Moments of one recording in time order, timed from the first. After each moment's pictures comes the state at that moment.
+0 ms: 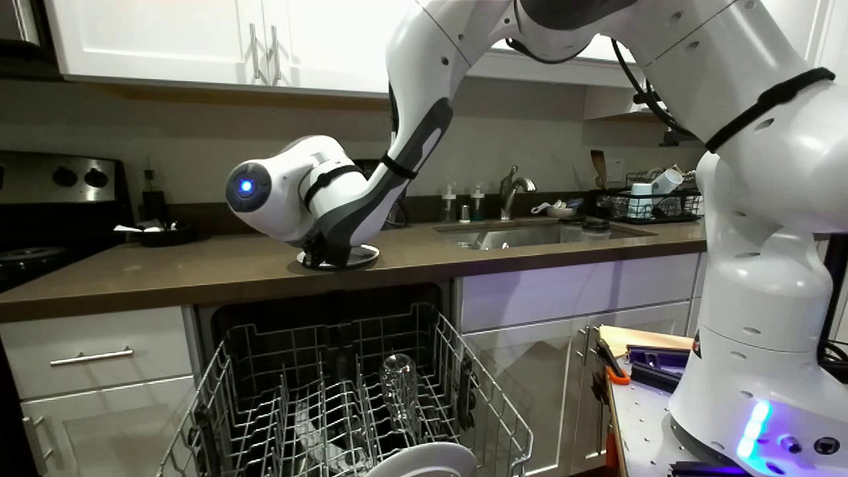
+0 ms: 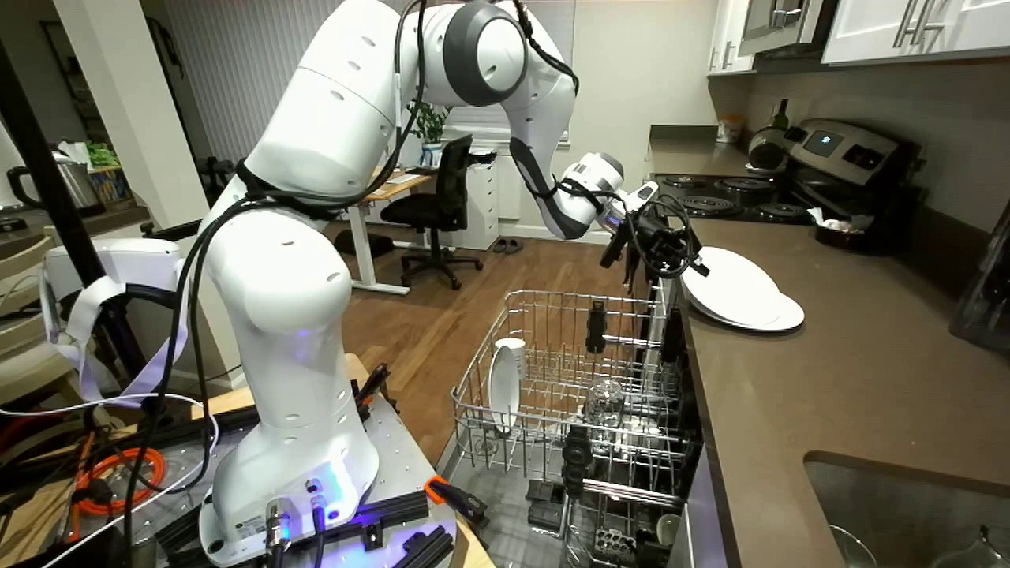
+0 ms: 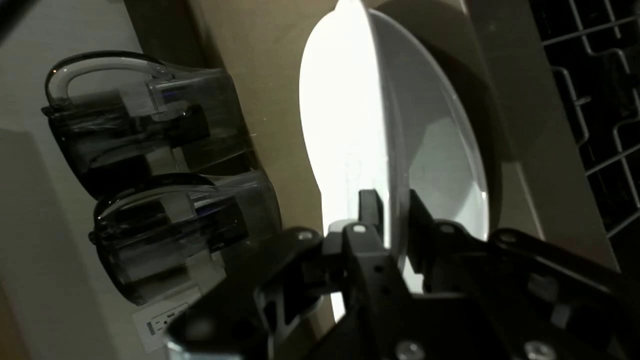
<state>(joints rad) 0.12 0.64 0.01 -1.67 -1.37 2.02 0.89</state>
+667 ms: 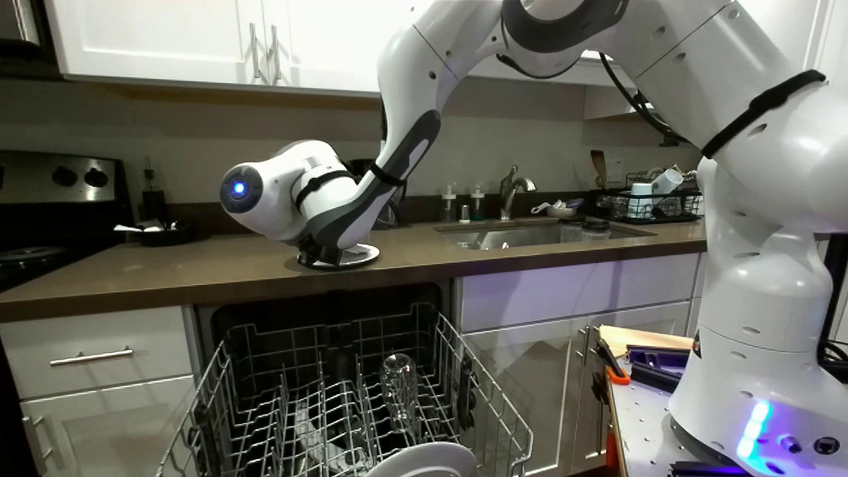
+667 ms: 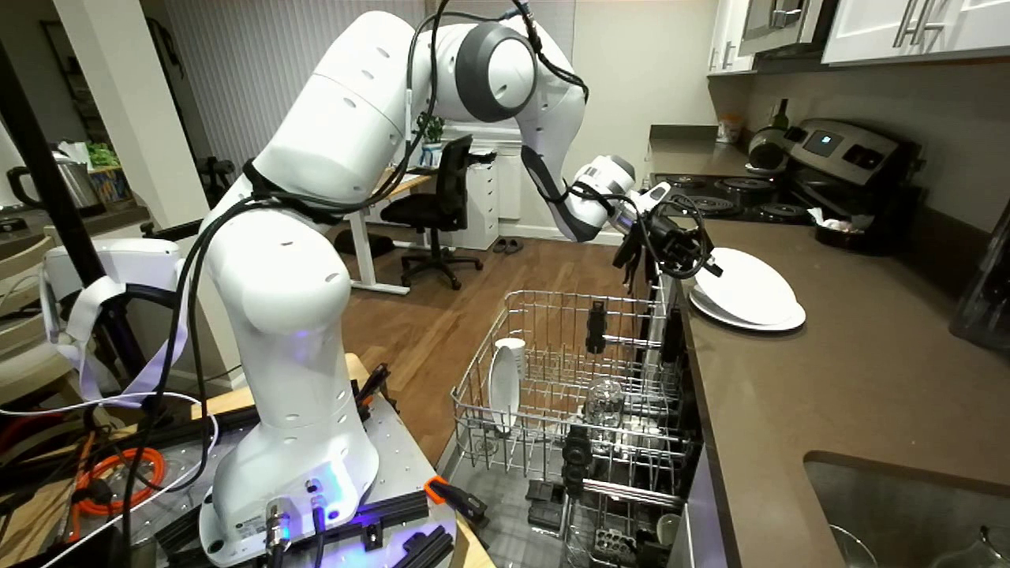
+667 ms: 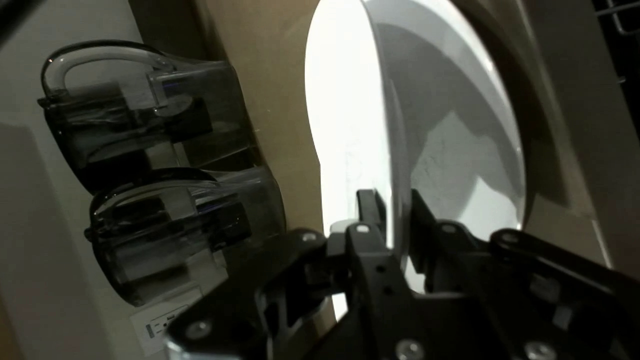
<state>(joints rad) 0.11 0.72 0.00 -1.56 -1.35 2.01 0.84</state>
